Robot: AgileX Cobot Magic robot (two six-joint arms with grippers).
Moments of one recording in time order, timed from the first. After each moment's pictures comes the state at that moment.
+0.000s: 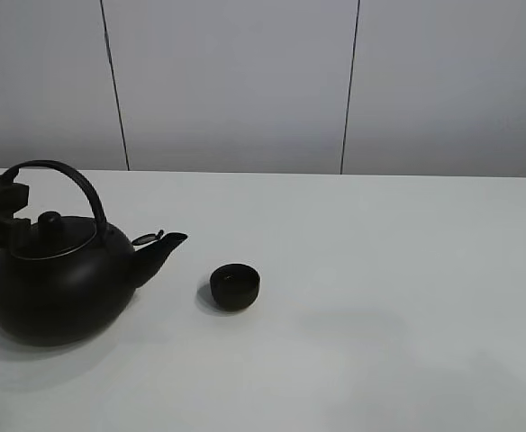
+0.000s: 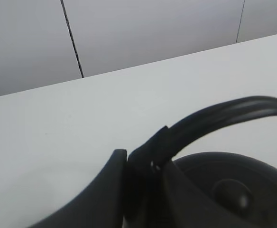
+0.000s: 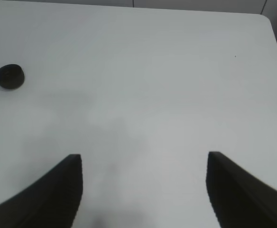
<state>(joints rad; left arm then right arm) -0.16 1.78 -0.35 0.17 -1.07 0.09 -0.04 -0.02 -0.47 0.07 1.10 -0.15</state>
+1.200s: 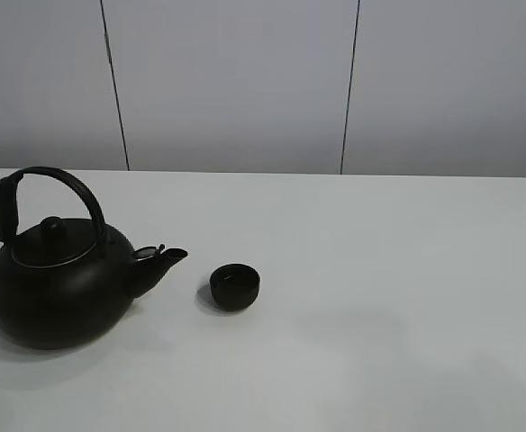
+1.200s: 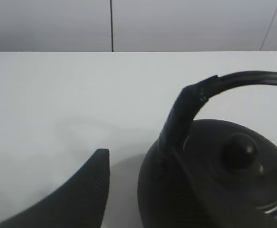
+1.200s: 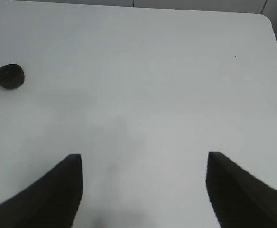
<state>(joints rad) -0.16 1.66 -0.14 0.05 -1.14 -0.01 -0.04 -0.02 -0.47 0.07 1.10 -0.15</state>
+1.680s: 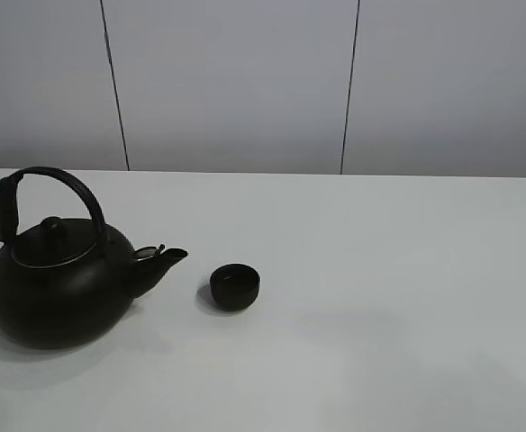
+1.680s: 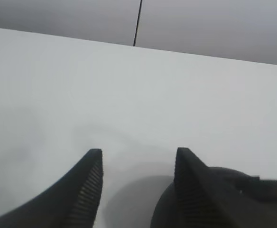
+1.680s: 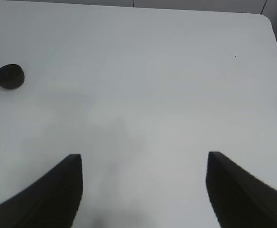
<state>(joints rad) -0.08 1.43 -0.39 0.12 -0.52 -0.23 -0.04 -0.02 -0.47 0.07 1.10 -0.15</state>
